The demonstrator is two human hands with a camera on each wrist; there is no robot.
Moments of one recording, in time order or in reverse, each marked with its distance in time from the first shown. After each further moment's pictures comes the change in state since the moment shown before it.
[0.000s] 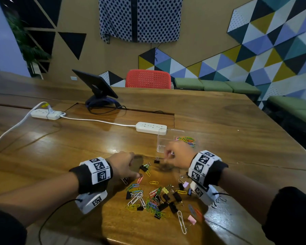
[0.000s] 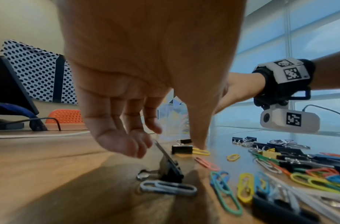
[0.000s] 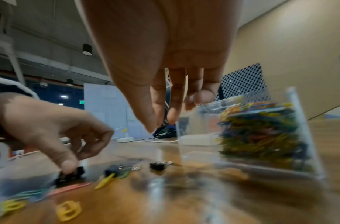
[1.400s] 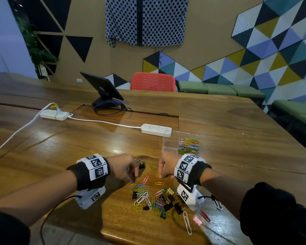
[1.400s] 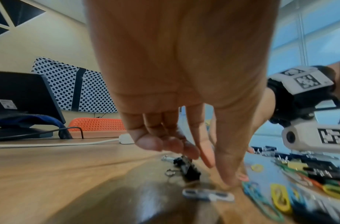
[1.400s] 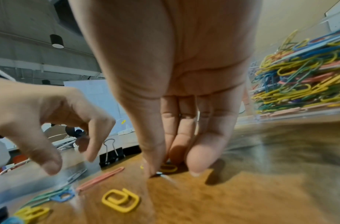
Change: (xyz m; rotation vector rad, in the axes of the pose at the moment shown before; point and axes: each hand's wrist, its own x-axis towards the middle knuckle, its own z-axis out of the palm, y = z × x) left_hand -0.016 -0.018 -0.013 -0.037 -0.131 0.229; right_hand 0.028 -0.030 0.029 0.162 -0.366 0.156
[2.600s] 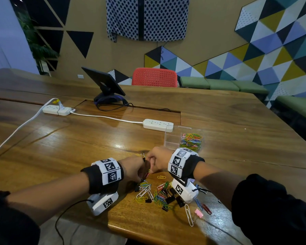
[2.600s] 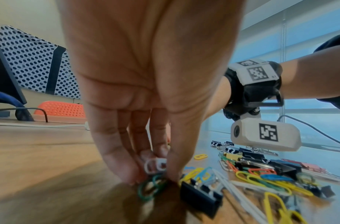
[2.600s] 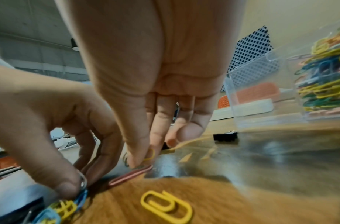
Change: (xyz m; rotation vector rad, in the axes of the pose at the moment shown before) left_hand 0.008 0.027 0.024 0.063 0.043 -0.082; right_hand 0.001 -0.034 0.007 -0.126 0.015 -0.197
